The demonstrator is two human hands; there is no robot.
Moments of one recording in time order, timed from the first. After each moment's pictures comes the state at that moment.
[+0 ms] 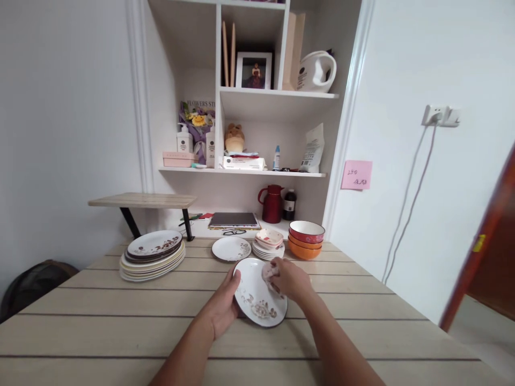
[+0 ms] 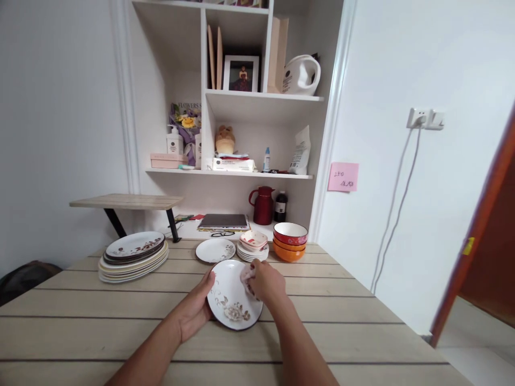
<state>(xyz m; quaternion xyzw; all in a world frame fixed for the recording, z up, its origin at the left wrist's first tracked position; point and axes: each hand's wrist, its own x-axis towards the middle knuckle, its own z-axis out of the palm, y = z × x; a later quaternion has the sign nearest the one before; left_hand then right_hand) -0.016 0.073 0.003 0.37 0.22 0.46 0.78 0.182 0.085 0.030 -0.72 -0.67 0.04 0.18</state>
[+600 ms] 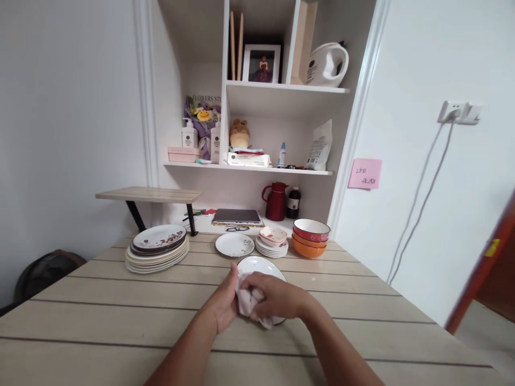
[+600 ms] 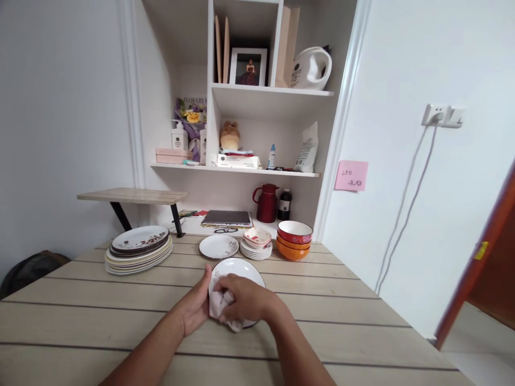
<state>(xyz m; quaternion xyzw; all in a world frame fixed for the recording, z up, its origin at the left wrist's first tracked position) -0.017 0.076 -0.003 0.37 0.18 0.42 0.81 0.146 0.054 0.049 -0.41 -0.87 0.24 0.16</state>
